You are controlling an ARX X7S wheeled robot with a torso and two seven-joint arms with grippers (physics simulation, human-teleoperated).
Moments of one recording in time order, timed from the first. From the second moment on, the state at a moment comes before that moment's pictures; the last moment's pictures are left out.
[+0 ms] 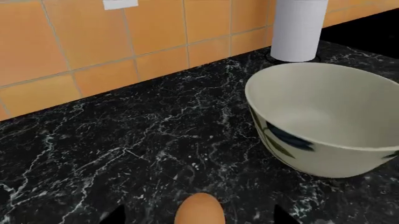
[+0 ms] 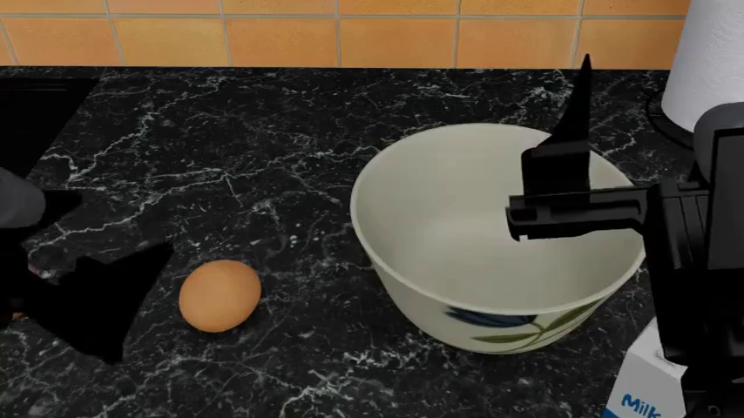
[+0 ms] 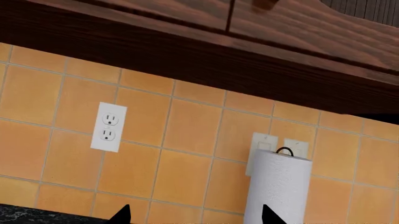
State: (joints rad) left arm -0.89 -0.52 -0.03 0.48 -1.06 -1.51 -0.10; right arm 0.71 0.40 0.09 -0.82 0.33 1.14 0.10
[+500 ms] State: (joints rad) left arm -0.95 -0.58 0.20 0.33 -1.12 -1.46 -0.08; right arm 0.70 0.40 0.10 -0.83 0.35 1.14 0.11
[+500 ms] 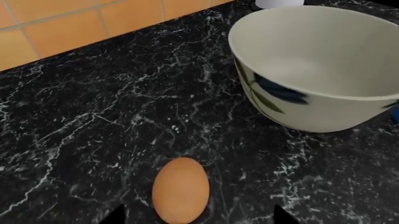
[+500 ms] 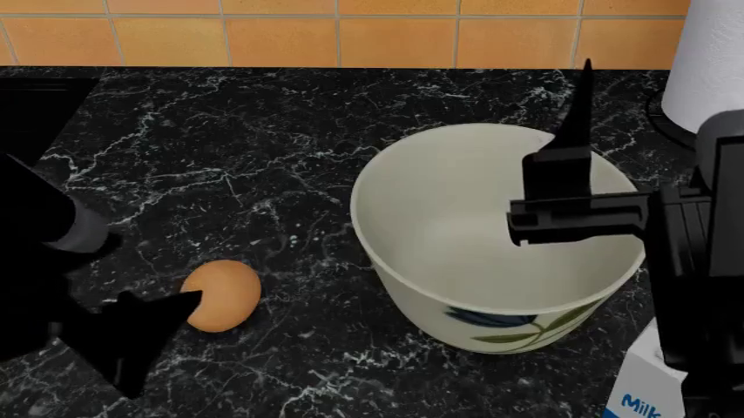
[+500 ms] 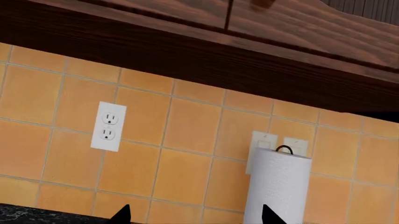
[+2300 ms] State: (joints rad) left arm -1.05 -0.44 0.68 -0.26 -0.73 -1.04 0.23; right arm 0.64 0.43 0.10 -0.78 0.35 1.07 0.13
